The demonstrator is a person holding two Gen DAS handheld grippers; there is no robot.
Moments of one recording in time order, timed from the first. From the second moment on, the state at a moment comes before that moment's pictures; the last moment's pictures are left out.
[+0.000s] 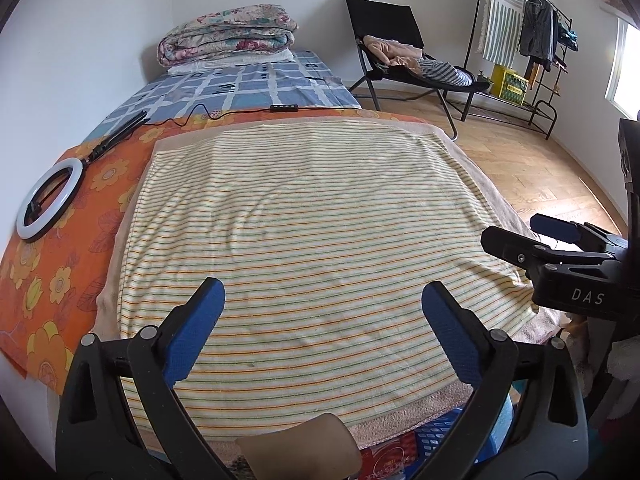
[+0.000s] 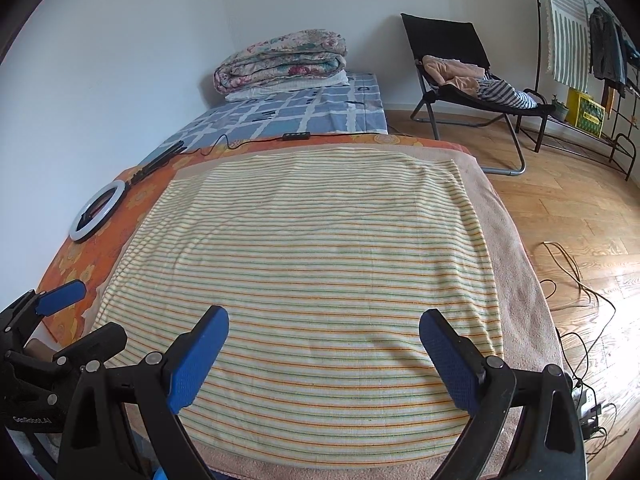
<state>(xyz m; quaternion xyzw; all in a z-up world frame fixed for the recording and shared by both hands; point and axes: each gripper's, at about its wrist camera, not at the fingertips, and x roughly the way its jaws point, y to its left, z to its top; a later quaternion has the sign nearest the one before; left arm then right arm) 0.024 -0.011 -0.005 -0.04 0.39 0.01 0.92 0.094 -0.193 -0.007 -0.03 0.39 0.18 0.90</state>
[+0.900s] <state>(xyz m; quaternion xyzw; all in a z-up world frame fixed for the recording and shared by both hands) 0.024 -0.011 -0.004 -0.04 0.39 0.01 0.92 0.092 -0.192 -0.010 -0.03 0.40 0.18 0.90</state>
